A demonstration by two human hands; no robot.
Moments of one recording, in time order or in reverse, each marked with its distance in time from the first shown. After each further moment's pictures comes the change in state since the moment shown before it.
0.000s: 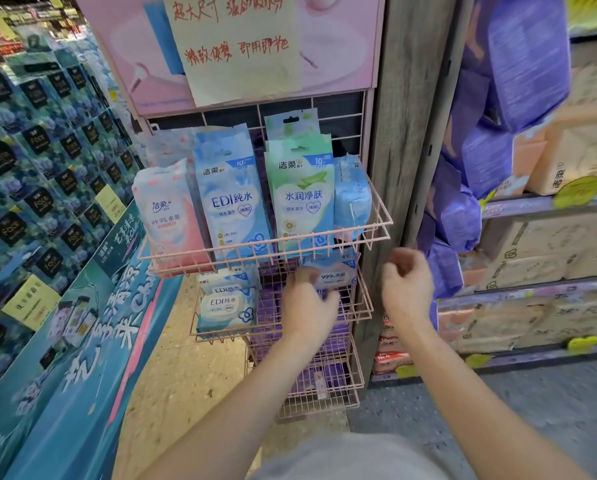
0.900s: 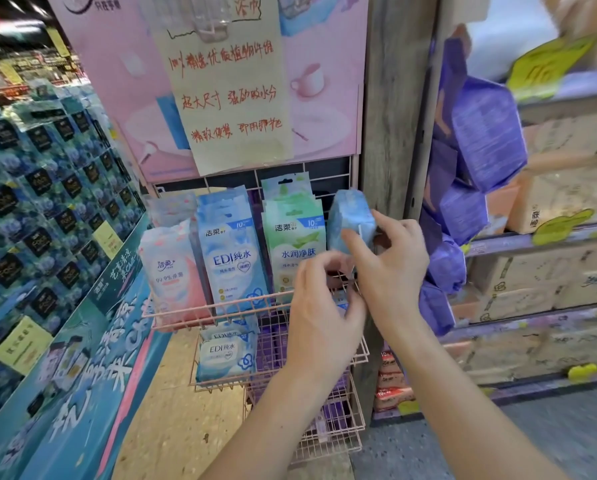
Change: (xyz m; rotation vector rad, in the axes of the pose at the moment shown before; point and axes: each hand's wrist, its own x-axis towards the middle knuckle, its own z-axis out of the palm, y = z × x) left_hand -0.034 0.113 -0.072 -0.225 0.235 0.561; right_hand 0.000 -0.150 -0.008 -0.059 0.099 -0.376
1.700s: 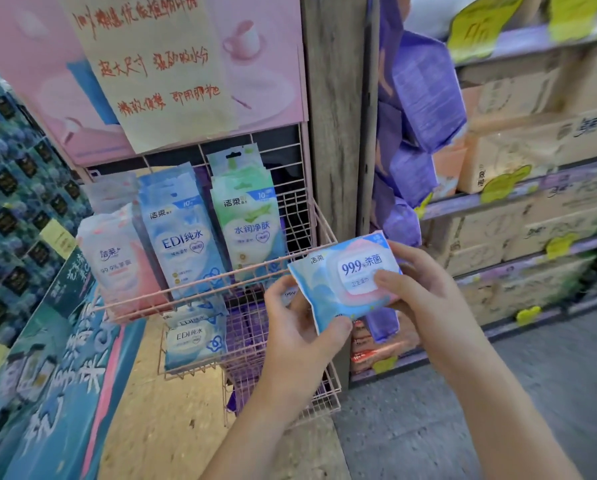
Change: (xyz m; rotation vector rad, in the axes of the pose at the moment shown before) left_hand -0.065 0.003 -0.002 -0.834 -0.285 -0.498; right_hand -0.049 0.035 -0.117 0.592 -0.394 0.503
